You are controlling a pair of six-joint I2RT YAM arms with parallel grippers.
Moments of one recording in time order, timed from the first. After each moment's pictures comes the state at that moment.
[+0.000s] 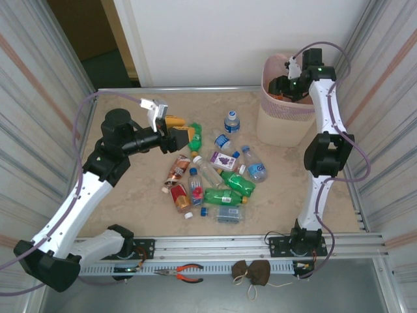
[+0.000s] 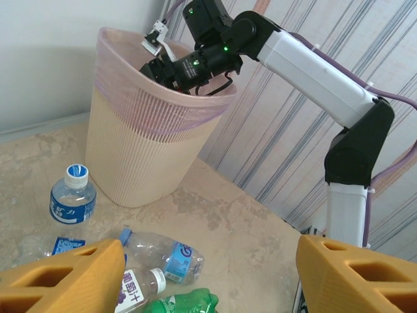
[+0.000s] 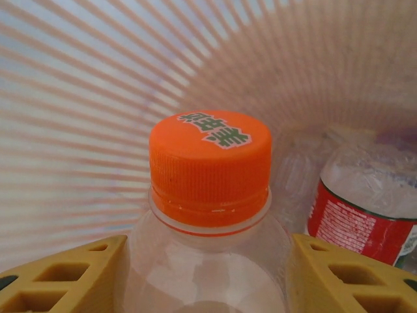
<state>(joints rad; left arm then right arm) -0.45 1.03 1.10 -0.21 0.65 -0.31 -0.04 2.18 2.30 -1.11 -0.45 0.08</state>
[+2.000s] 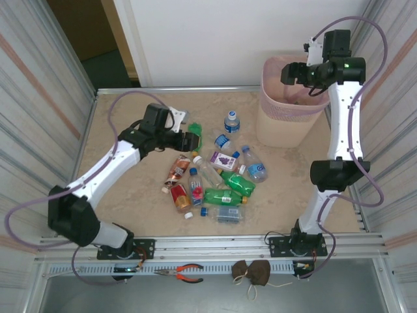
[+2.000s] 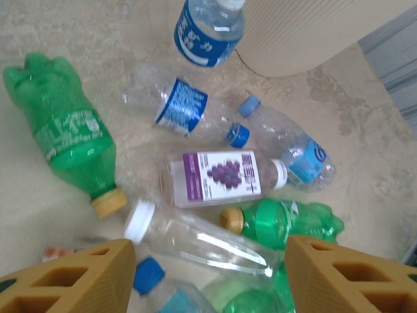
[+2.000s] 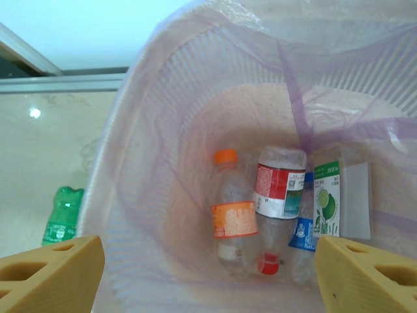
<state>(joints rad) -0.49 1.45 1.24 -0.56 0.36 -0.21 -0.04 1.90 2.43 -1.30 -0.26 0.04</state>
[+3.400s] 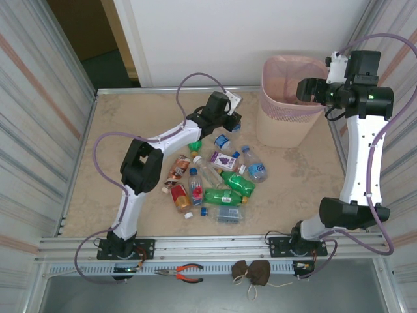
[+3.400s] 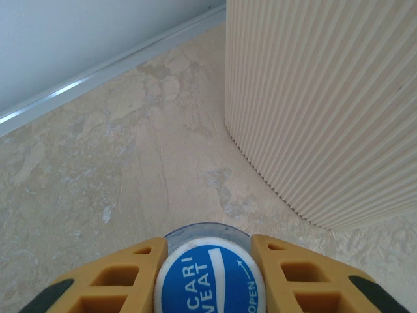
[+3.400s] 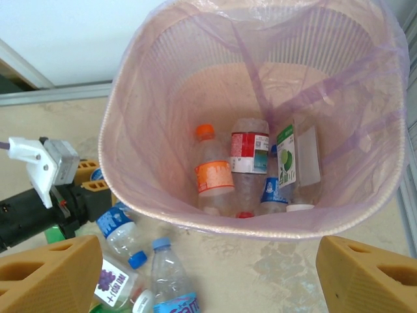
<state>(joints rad) -0.68 2.19 1.82 -0.17 0.03 0.01 -0.11 1.50 2.05 -1.23 -0.23 0.04</state>
